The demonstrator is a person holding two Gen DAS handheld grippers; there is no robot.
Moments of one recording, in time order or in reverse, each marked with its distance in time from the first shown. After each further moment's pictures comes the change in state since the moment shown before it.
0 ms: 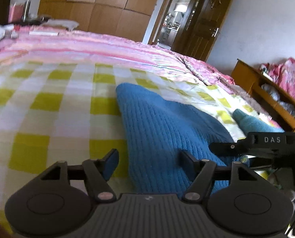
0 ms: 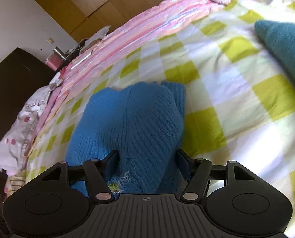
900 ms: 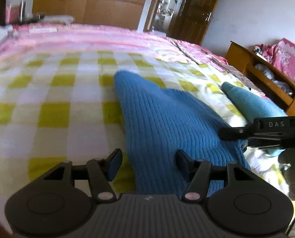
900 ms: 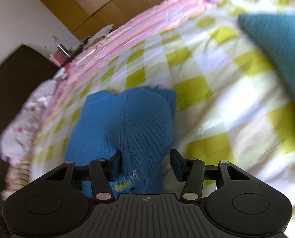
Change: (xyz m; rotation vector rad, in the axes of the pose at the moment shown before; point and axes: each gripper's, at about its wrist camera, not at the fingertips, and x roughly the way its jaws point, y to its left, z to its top) left arm -0.075 -0.015 -0.041 0.115 0.062 0.044; right arm -0.056 0.019 -0.058 -0.045 -0.020 -0.053
